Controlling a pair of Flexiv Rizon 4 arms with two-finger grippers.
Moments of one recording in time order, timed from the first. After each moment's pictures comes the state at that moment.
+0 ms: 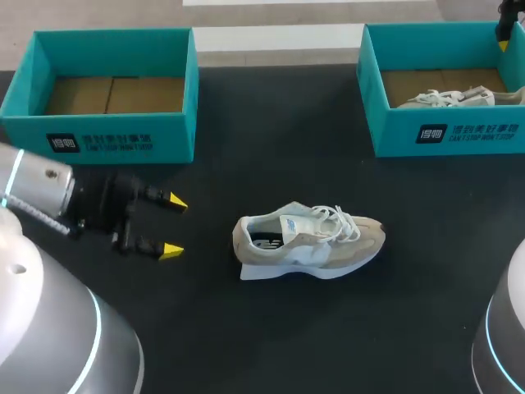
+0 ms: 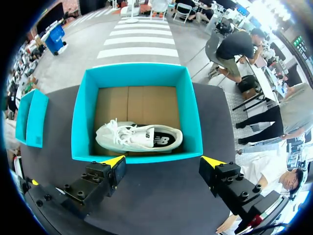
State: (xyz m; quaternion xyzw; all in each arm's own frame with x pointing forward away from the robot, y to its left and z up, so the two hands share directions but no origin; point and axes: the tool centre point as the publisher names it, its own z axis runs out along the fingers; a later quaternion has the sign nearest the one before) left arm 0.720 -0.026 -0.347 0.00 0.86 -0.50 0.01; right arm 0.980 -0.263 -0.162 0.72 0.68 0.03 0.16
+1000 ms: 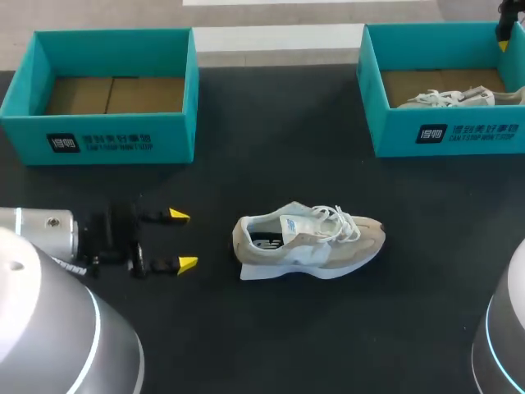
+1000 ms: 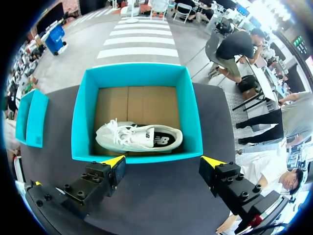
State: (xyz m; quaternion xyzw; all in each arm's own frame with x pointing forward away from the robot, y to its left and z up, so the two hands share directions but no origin) left arm 0.710 -0.044 -0.373 -0.09 0.82 -0.56 0.06; right arm 0.980 -0.263 -0.162 0.72 0.68 0.03 0.16
